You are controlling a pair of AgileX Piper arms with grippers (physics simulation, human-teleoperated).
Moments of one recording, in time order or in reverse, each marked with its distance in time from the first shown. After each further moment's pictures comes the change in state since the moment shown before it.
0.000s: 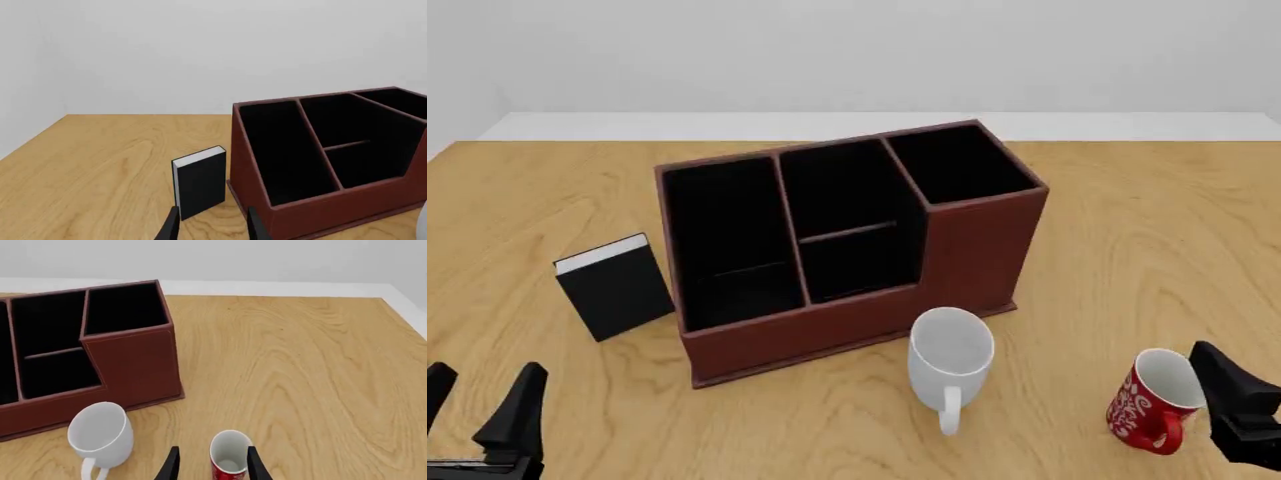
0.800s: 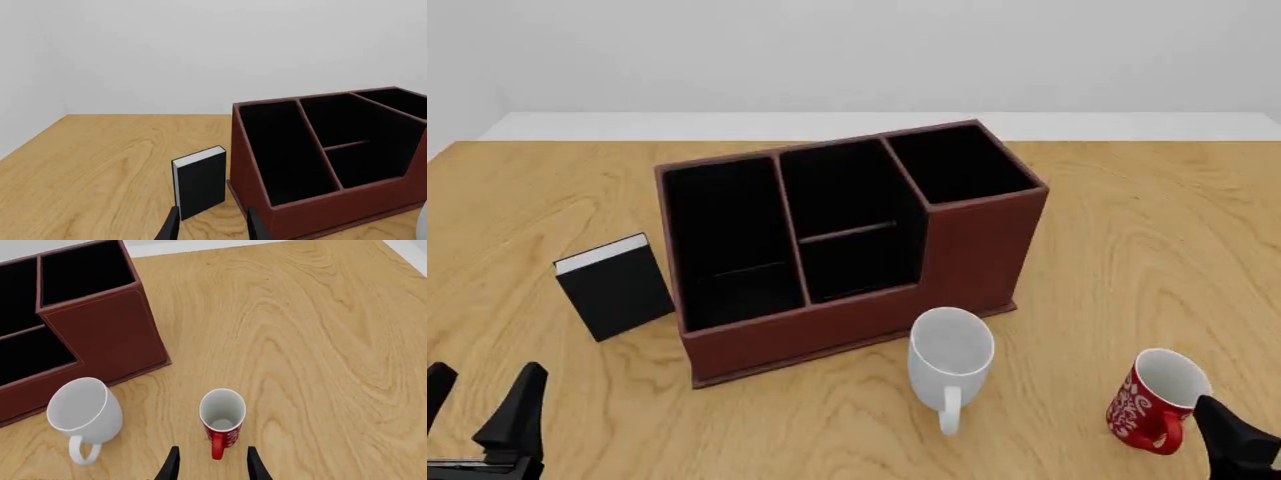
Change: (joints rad) left arm 0.000 0.000 0.000 0.000 0.000; right arm -0.087 -0.102 0.053 0.195 0.073
